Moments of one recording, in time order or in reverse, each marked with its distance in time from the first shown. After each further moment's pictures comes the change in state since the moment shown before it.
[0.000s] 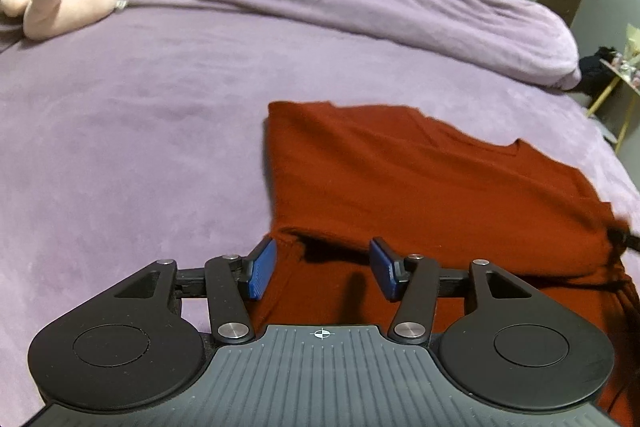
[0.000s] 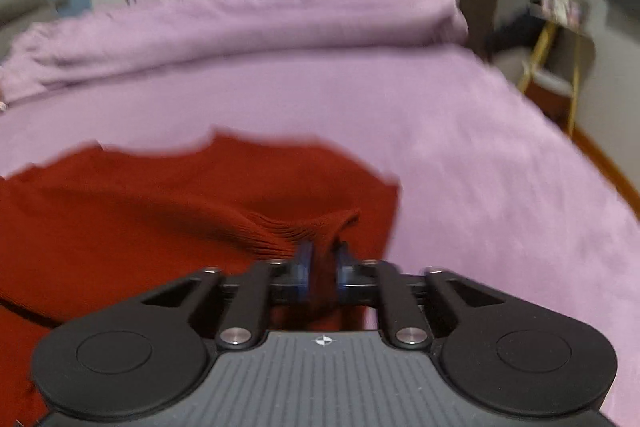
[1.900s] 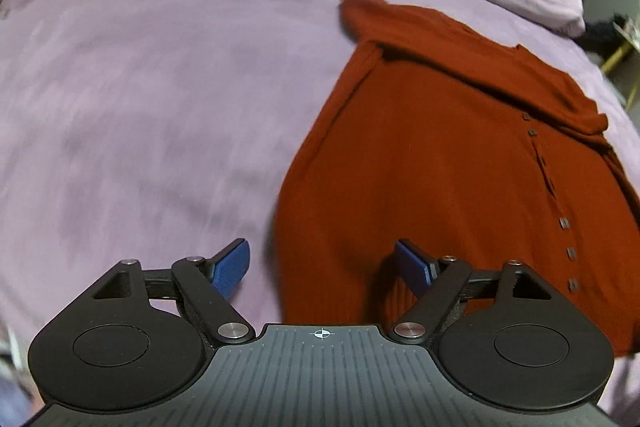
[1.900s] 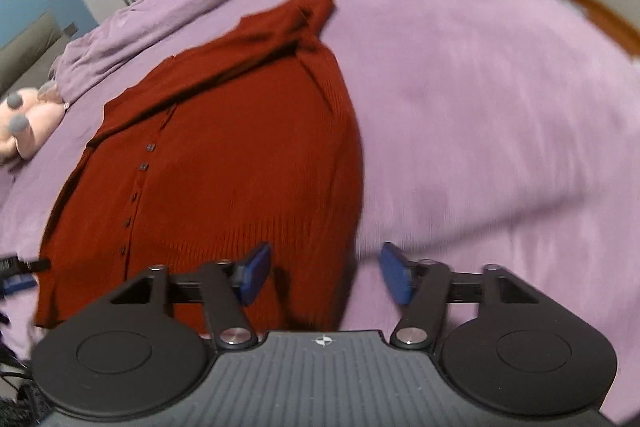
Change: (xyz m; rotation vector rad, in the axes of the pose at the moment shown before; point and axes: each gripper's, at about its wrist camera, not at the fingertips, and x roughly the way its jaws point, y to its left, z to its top) left arm -0.129 0.067 -0.137 -0.047 0.154 0.041; right arm -0.203 -0.075 -0.192 0.290 0.216 0.213
